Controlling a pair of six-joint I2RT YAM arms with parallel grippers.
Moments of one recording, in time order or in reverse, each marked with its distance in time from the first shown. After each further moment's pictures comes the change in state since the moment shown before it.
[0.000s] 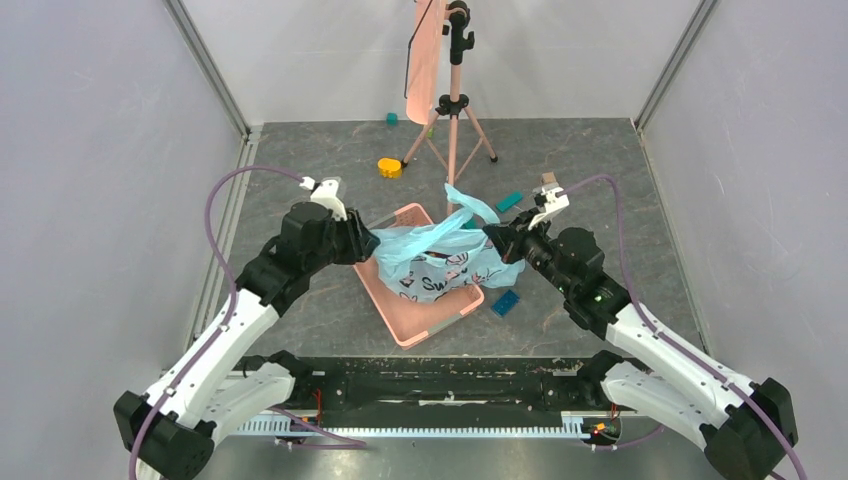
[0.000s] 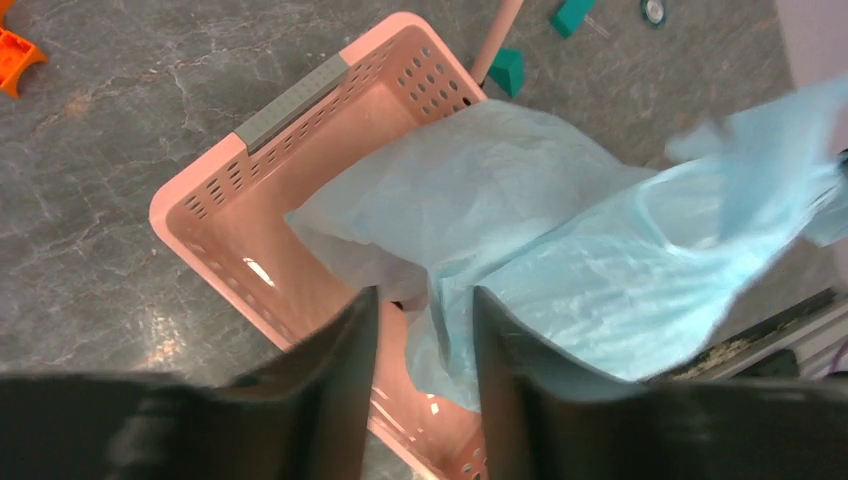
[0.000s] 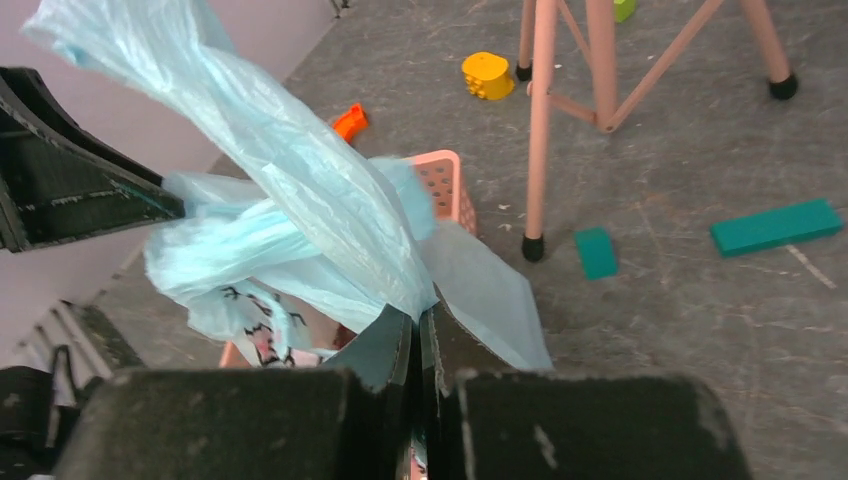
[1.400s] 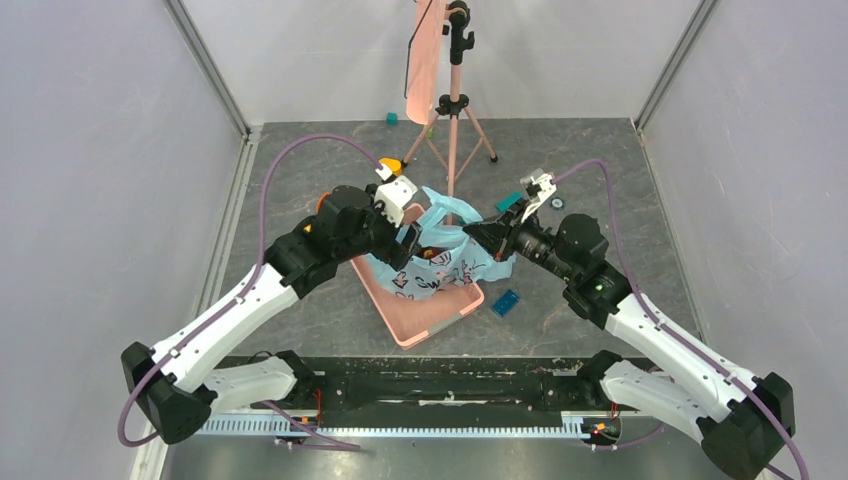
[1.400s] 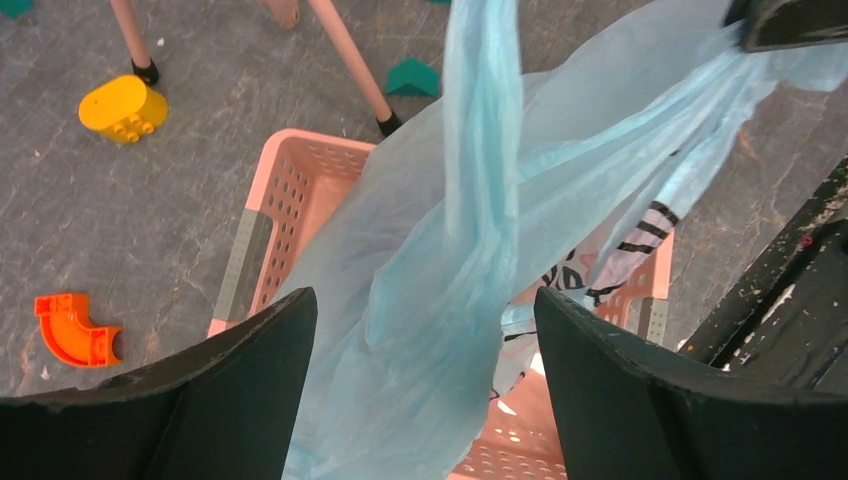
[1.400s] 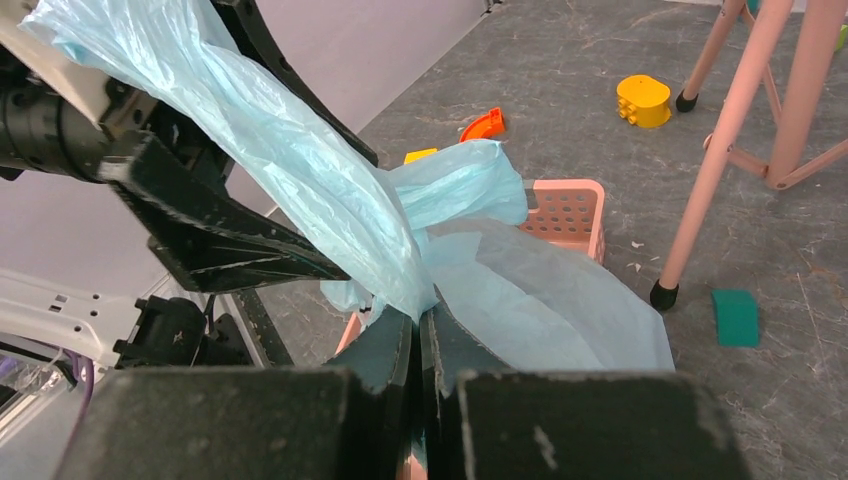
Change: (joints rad) left arm -0.246 0.168 0.221 -0.018 0.027 0.534; right arm -0.007 0.048 0.105 0.024 -0.278 0.084
